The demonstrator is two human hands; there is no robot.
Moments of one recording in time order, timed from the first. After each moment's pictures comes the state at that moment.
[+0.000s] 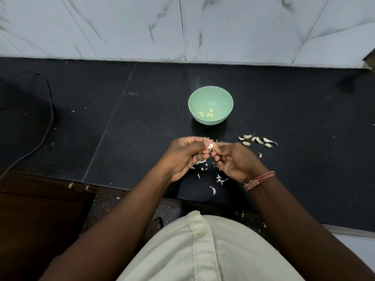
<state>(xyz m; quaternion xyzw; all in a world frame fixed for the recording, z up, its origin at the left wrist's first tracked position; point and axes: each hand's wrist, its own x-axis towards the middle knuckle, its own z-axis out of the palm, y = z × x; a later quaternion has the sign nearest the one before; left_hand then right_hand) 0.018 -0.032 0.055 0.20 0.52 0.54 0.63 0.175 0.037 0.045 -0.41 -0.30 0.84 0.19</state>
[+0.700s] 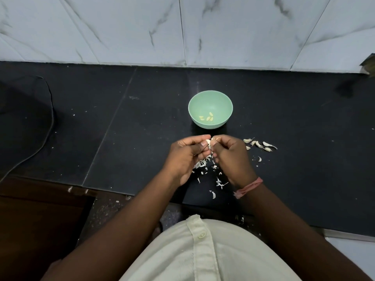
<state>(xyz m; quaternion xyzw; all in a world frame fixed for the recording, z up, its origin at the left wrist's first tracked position) 0.030 -0.023 0.054 0.16 0.53 0.61 0.57 0.155 0.030 0.035 -0.45 -0.58 0.57 0.36</state>
